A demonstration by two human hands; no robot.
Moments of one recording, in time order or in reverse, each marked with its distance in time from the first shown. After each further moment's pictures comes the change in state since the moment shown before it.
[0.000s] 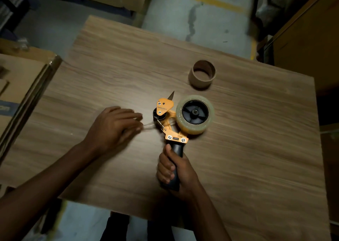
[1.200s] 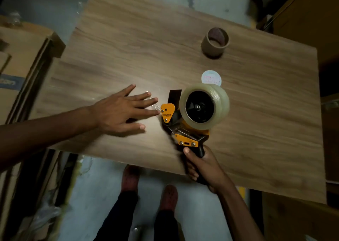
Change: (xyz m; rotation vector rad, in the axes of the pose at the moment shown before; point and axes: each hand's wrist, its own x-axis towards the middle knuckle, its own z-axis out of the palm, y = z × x) left_hand -0.049 -0.009 -0.030 0.271 -0.541 0.370; right_hand -0.098 0.045 0.002 -0.746 0.339 -0.017
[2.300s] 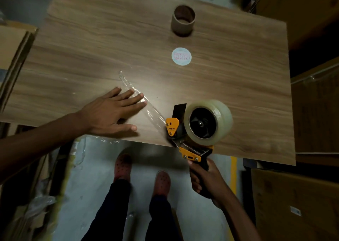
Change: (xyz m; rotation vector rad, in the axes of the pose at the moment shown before) left_hand 0.010 0.113 -0.012 -0.034 -0.171 -0.177; right_hand -0.115 0.077 -0.076 0.072 0.066 0.082
